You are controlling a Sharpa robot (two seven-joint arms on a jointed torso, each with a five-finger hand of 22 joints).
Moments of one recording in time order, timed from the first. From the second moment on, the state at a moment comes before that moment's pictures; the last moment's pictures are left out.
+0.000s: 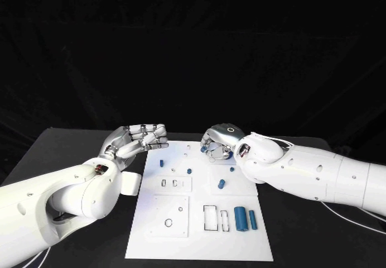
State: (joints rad) left arm 1.20 -0.96 0.03 1.80 -0.05 -0.52 0.38; left_hand 1.50 -0.04 -0.06 0.24 0.27 0.93 0.21 0.12 0.07 0.98 0.18 0.11 0.07 0.97 0.15 0.16 0.14 0.17 0.80 0.29 0.31 0.13; right arm 1.32 -0.61 -0.13 1.29 -1.65 -0.43 -0.10; right_hand 1.26 -0.05 0.39 -0.18 0.30 1.15 0.13 0.10 0.11 1.19 0.07 0.13 0.12 1.47 -0.01 1.28 1.12 0.06 1.44 0.10 1.45 1.31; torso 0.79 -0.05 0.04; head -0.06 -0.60
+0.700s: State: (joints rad) left arm 1.20 -0.96 0.03 1.79 -0.06 -0.51 0.38; left_hand 1.50 -0.04 -0.06 0.24 0.27 0.93 0.21 0.12 0.07 0.98 0.18 0.11 0.07 0.97 0.15 0.16 0.14 0.17 0.80 0.29 0.31 0.13; right arm 1.30 -0.48 -0.13 1.17 -1.64 -0.48 -0.12; right_hand 1.26 -0.05 0.40 -0.18 0.30 1.15 0.13 0.09 0.11 1.19 0.07 0.13 0.12 1.47 -0.01 1.29 1.13 0.05 1.45 0.10 1.47 1.31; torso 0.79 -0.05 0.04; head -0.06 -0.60
